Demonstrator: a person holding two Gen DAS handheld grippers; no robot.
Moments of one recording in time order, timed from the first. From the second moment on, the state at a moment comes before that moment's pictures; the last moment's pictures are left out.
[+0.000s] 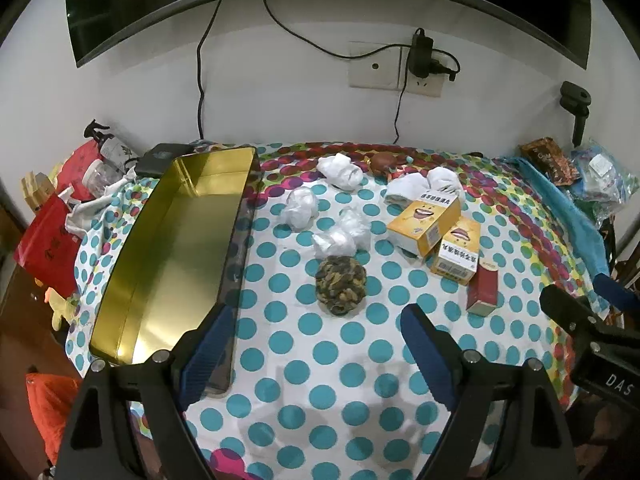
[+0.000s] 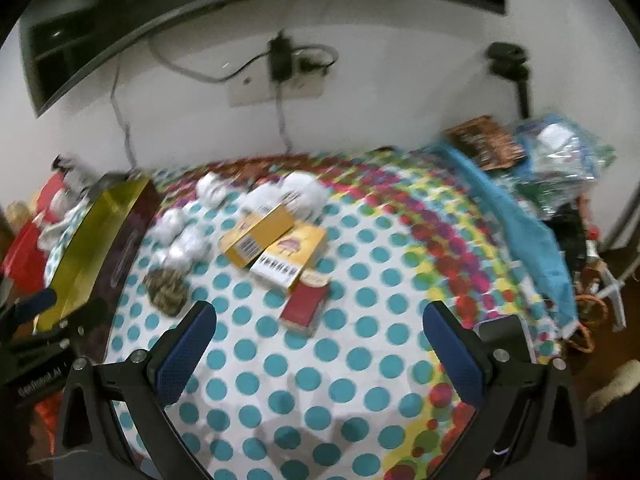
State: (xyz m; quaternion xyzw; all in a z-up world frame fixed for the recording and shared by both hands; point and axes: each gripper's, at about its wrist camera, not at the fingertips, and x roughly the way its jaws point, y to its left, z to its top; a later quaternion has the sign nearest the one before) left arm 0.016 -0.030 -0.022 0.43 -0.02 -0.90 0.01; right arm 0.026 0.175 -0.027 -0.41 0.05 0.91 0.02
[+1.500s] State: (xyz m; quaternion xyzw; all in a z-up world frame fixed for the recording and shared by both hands) left arm -0.057 -0.025 -0.111 0.50 -0.01 -0.87 0.00; right arm -0.042 0.149 -0.130 -0.50 0.01 0.87 -0.01
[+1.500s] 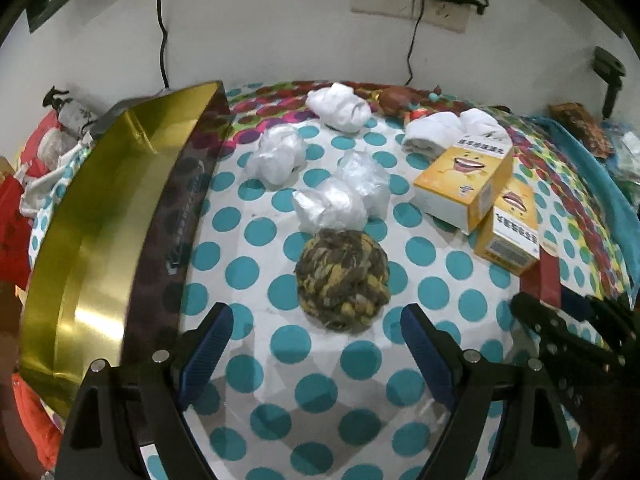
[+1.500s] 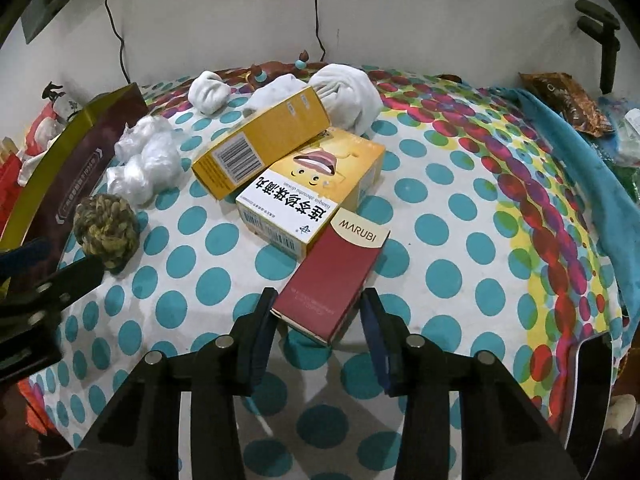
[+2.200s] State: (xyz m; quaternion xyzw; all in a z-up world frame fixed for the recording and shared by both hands) left arm -0.070 -0.022 -0.133 0.51 0.02 -0.86 -0.02; right arm -0.038 0.150 -0.128 -0.48 0.01 0.88 -0.03
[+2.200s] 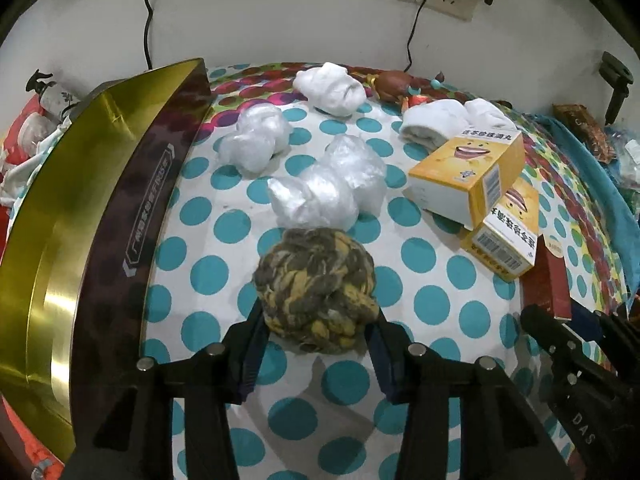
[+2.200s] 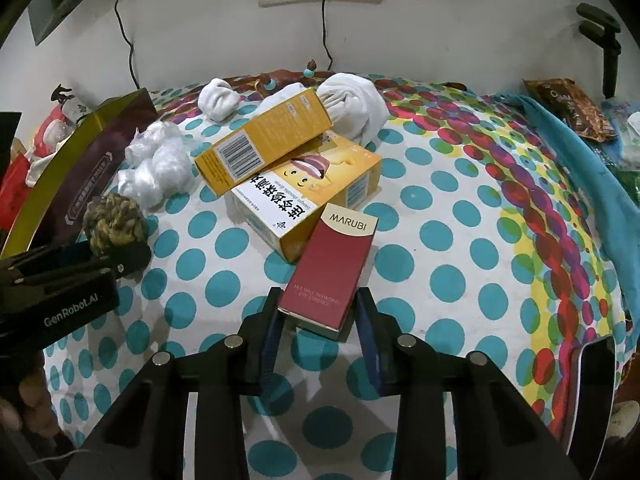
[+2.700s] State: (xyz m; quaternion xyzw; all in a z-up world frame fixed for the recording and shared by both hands) left arm -0.045 -0.038 -0.104 0.49 0.02 -0.87 -0.03; right arm -0.026 0.152 -0.117 -0.47 0.02 0.88 -0.03
